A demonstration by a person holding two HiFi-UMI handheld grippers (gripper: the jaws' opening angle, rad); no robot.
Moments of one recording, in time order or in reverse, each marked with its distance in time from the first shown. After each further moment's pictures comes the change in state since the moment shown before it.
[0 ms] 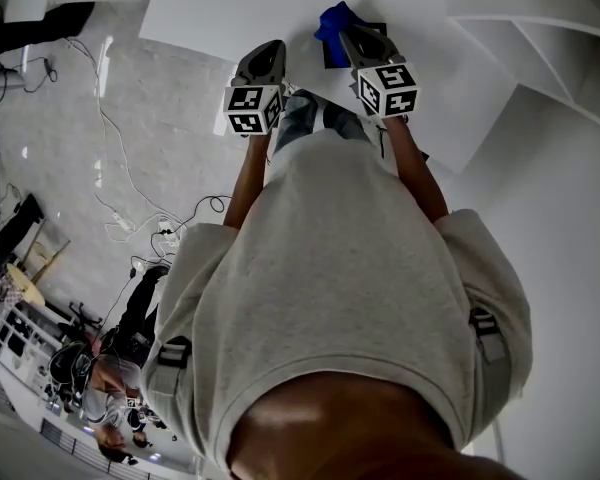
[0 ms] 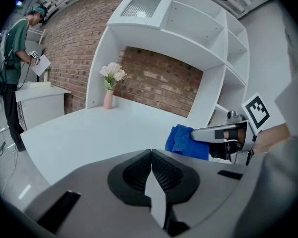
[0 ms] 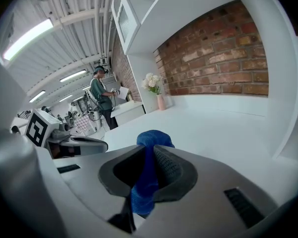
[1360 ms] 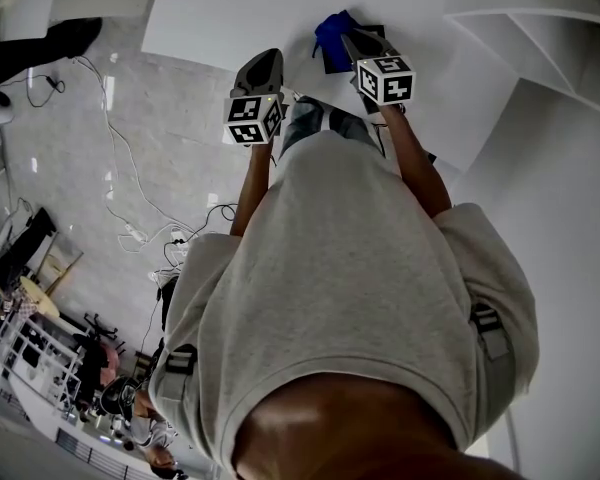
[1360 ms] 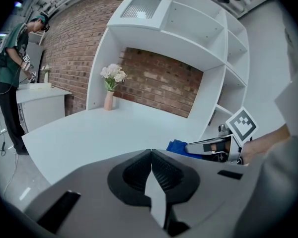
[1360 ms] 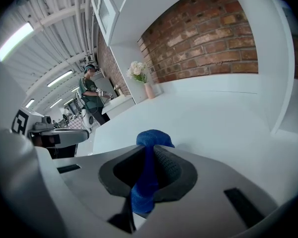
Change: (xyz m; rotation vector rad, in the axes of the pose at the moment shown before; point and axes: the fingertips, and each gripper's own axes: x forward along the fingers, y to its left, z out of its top) left arm -0.006 -0.007 0.000 0.006 0.000 0.008; right arm 0.013 -0.034 -0.046 0.133 0.085 -0.053
